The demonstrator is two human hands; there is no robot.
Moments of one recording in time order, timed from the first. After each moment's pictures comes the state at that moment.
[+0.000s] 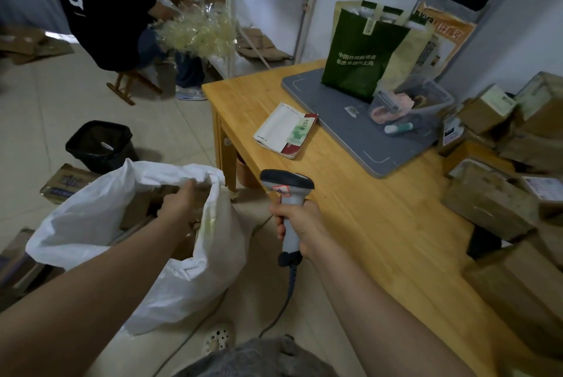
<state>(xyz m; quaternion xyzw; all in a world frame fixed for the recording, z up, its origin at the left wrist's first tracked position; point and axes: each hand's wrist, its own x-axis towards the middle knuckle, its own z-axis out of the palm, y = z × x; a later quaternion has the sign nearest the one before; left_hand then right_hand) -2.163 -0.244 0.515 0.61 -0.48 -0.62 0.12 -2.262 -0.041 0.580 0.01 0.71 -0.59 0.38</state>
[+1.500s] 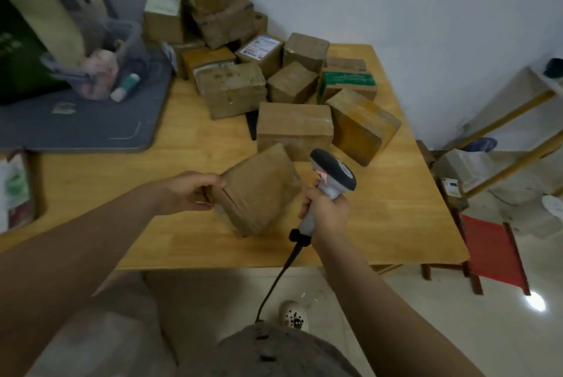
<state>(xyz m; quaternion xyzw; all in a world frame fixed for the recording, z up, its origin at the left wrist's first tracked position) -2.372 0.109 0.585 0.05 -0.73 -0.49 -0.47 -2.226 0.316 0.572 0.44 0.51 -0.73 -0.14</state>
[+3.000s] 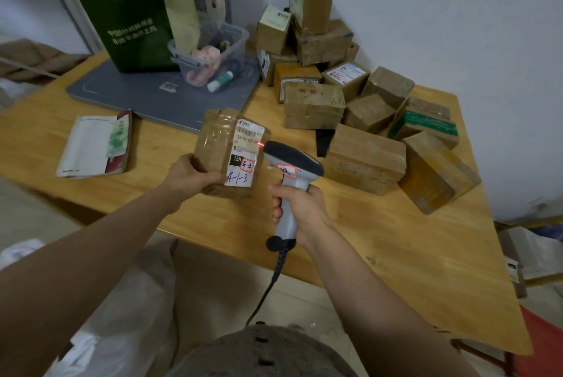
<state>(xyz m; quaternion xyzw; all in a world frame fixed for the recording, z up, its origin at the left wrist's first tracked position) -2.354 -0.013 0.576 0.15 -0.84 -0.51 -0.12 -2.274 0.198 0.612 0.21 0.59 -0.77 0.12</state>
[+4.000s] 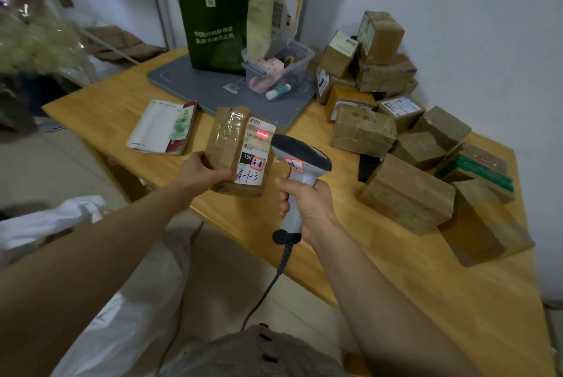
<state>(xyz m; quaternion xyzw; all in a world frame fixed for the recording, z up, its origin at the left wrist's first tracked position) -2.323 -0.072 0.577 0.20 -0.78 -0.59 -0.05 -2.284 0.141 0.633 0.13 0.63 -0.75 0.15</state>
